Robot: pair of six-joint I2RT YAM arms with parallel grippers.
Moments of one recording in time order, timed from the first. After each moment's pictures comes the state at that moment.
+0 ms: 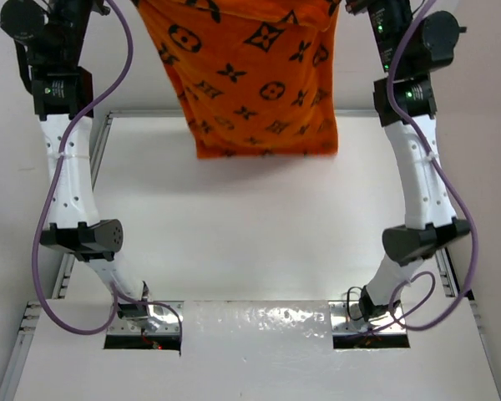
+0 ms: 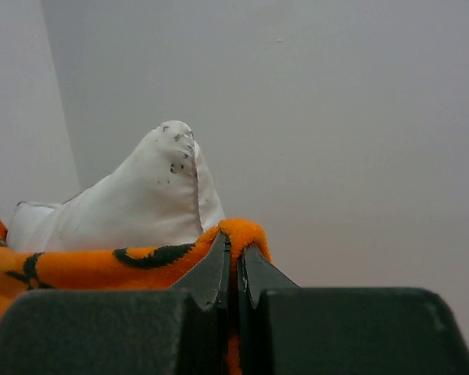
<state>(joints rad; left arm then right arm) 0.08 1.74 2.41 -0.06 0.29 0.14 0.22 1.74 2.24 0.23 -0.17 0.28</state>
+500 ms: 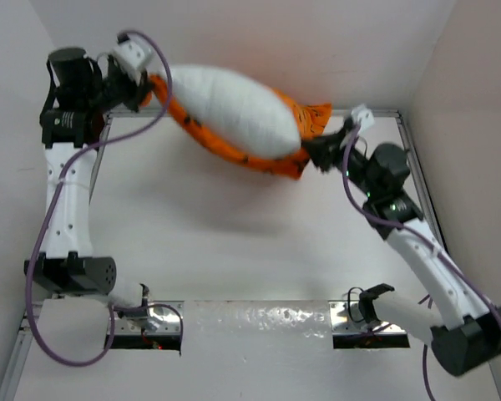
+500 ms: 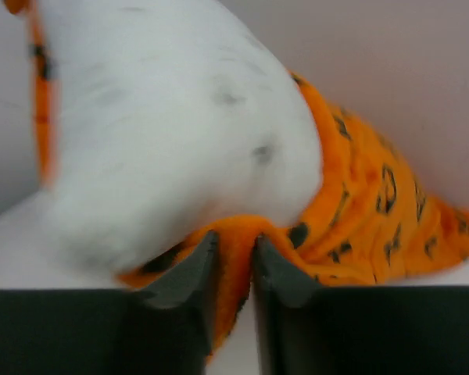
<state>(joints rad) 0.06 1.52 1.94 -0.54 0.56 0.43 0.34 1.09 1.02 0.22 -0.30 0.10</state>
